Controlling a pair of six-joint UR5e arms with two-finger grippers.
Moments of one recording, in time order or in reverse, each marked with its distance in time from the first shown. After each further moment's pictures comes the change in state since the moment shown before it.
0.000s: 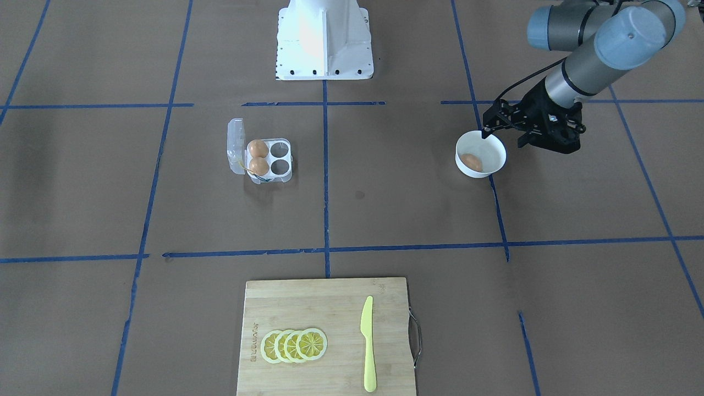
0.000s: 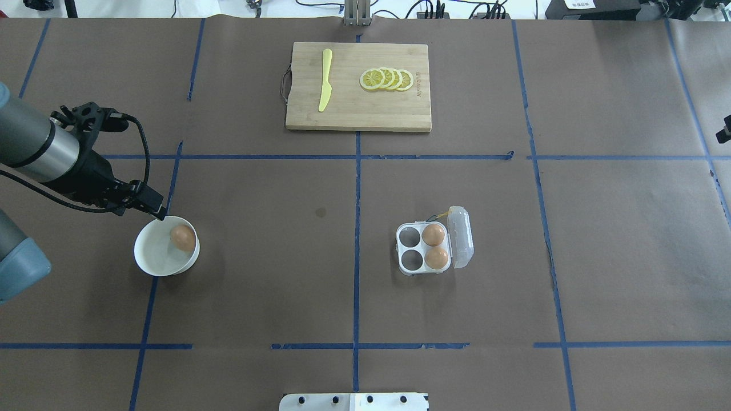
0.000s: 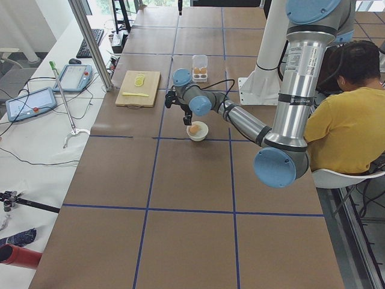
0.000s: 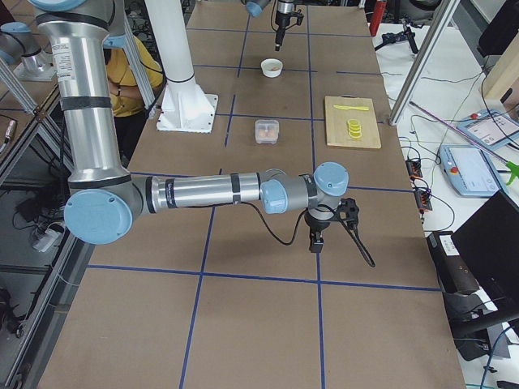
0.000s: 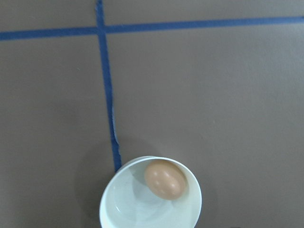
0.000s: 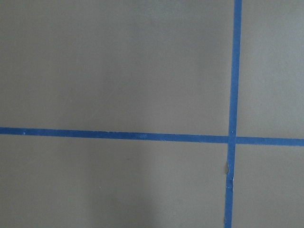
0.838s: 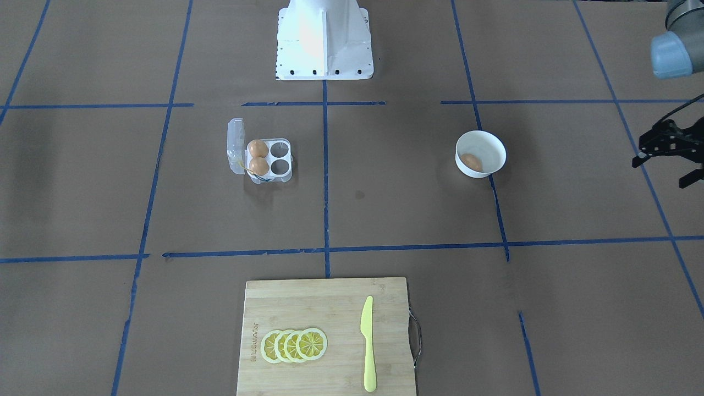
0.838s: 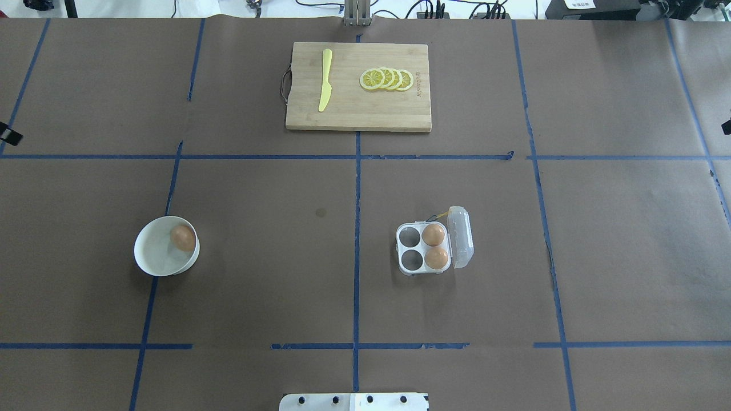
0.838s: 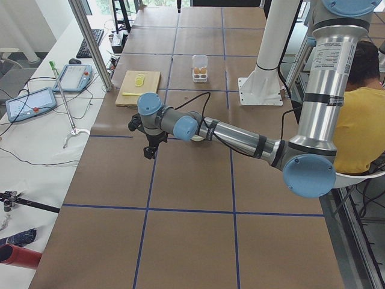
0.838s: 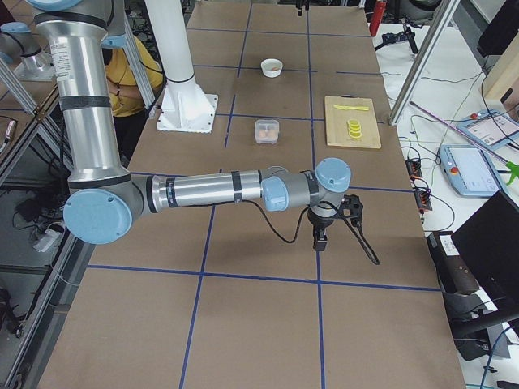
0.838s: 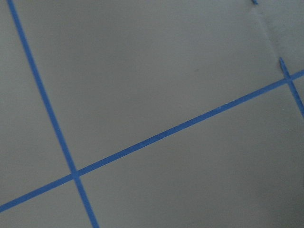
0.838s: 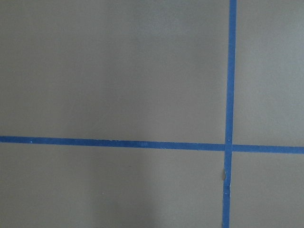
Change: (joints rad) left arm -0.406 0.025 0.149 0.104 -0.102 0.661; right arm 0.019 0.009 0.012 -0.003 -0.001 0.001
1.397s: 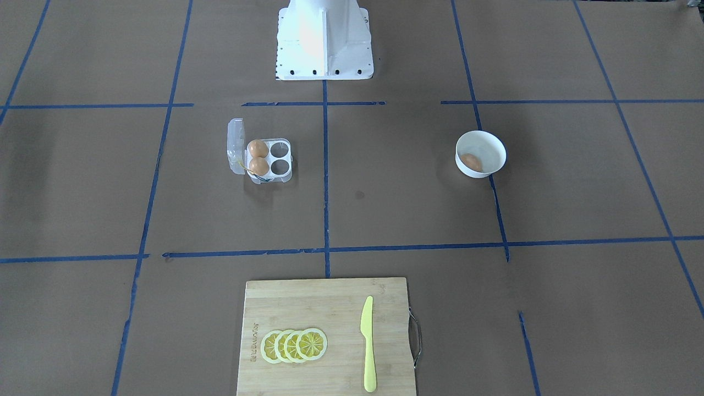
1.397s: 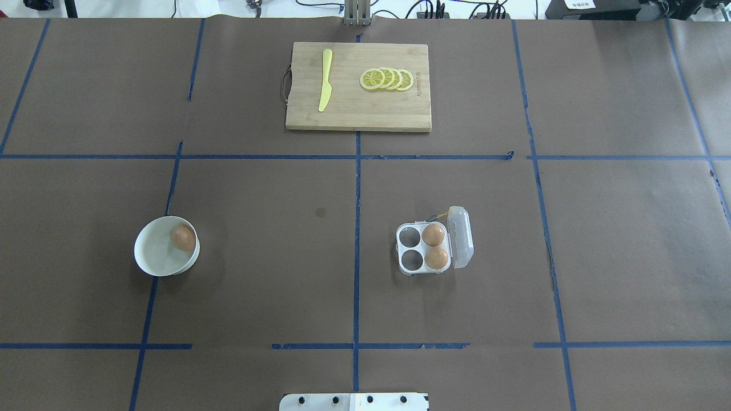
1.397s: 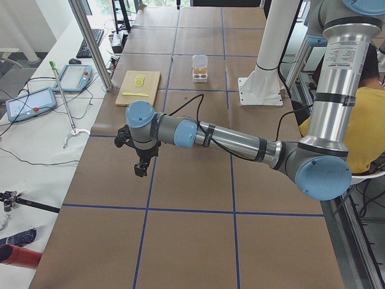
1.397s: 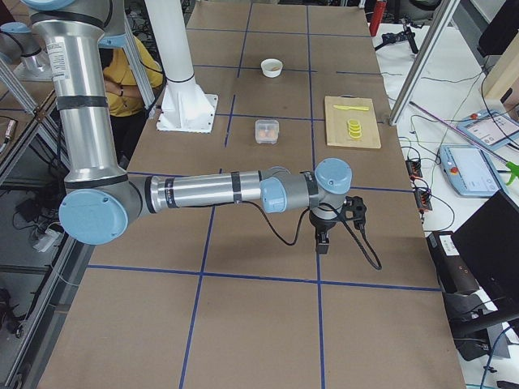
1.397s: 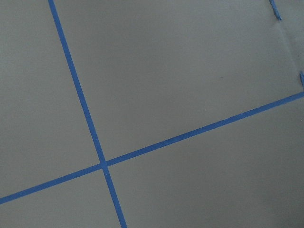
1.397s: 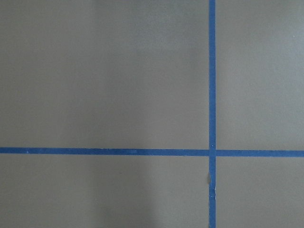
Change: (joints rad) left arm -0.233 -0.001 0.084 0.139 0.004 0.230; right arm 0.042 0.001 0.004 -0.002 0.001 -0.003
